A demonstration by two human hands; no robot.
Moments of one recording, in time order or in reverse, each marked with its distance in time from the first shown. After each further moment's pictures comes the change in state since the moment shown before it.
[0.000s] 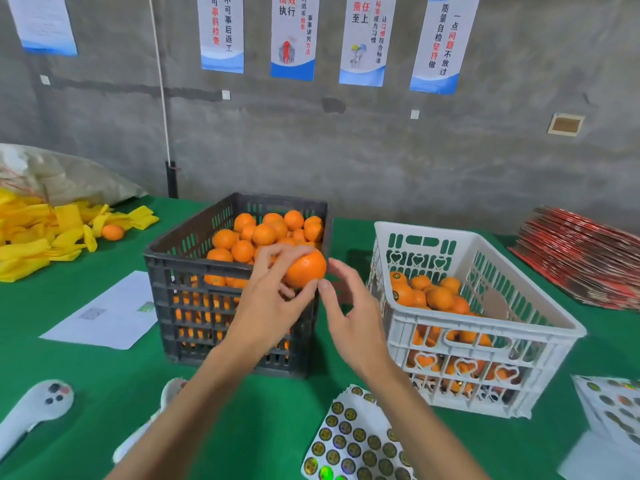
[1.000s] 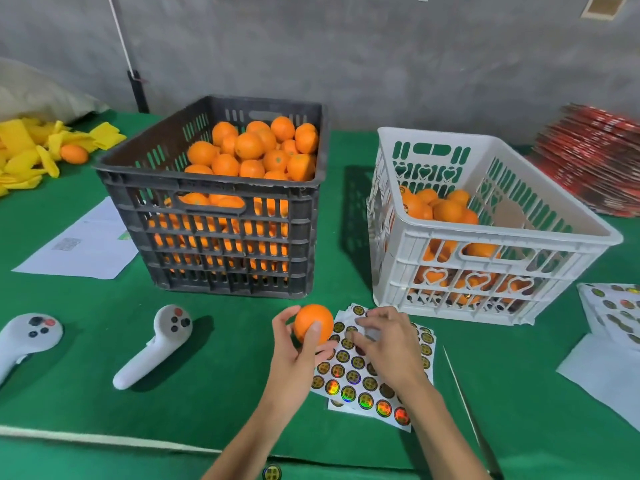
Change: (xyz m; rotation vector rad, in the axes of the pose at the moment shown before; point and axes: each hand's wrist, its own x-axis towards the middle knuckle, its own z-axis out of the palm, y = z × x) left_hand -0.196 -0.043 0.090 -0.670 -0.078 -0.854; right_hand -0.146 0.129 -0.016 -0.575 -0.252 0.492
